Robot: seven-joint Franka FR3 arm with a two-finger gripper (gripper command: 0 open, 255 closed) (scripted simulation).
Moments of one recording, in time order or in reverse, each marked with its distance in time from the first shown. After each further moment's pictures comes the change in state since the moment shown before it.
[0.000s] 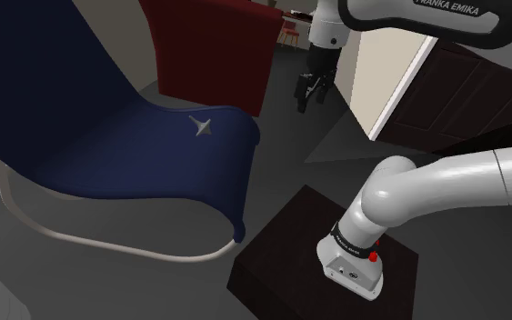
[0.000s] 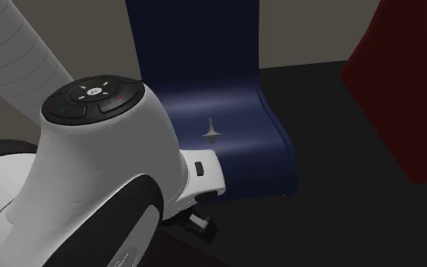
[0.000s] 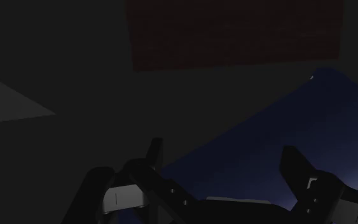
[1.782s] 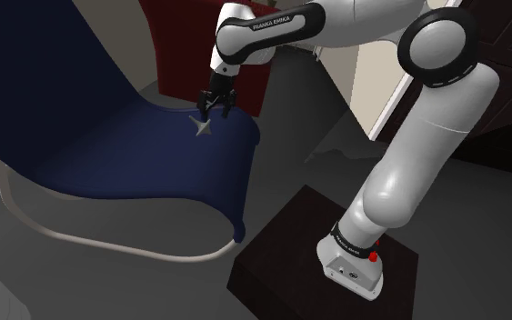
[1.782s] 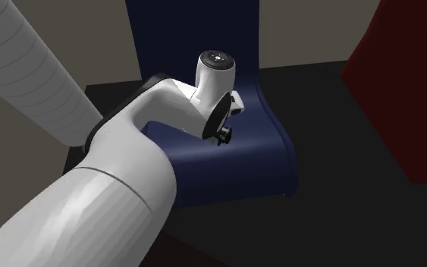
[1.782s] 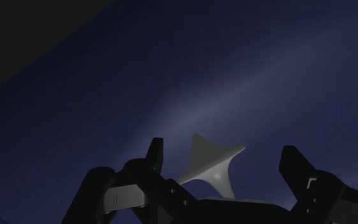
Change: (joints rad) arm 0.055 0.840 -0.007 0.350 0.193 0.590 -0.052
